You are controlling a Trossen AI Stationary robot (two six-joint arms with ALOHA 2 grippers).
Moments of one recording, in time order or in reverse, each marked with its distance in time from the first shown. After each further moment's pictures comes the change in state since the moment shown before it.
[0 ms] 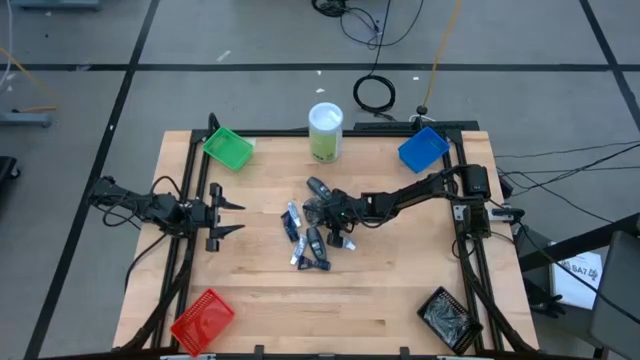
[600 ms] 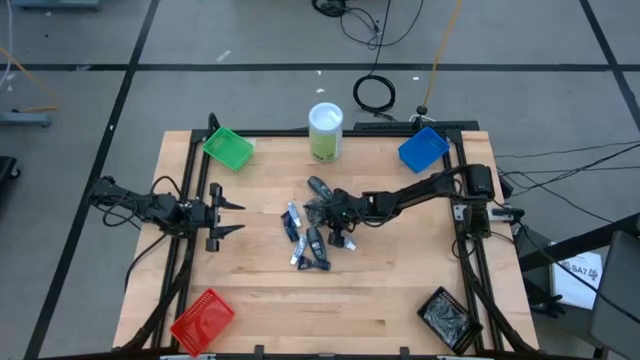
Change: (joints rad) left arm 0.000 0.000 0.000 0.000 0.000 -0.001; right arm 0.001 -0.037 -0.002 -0.046 0.003 0.022
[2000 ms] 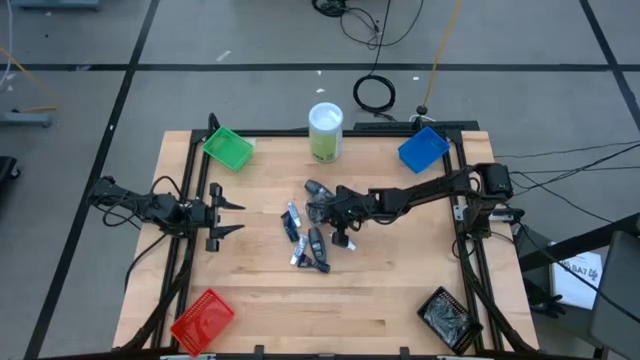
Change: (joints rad) left arm 0.000 0.000 0.000 0.000 0.000 -0.002; right arm 0.022 -0.126 0.002 -0.096 0.002 -0.014
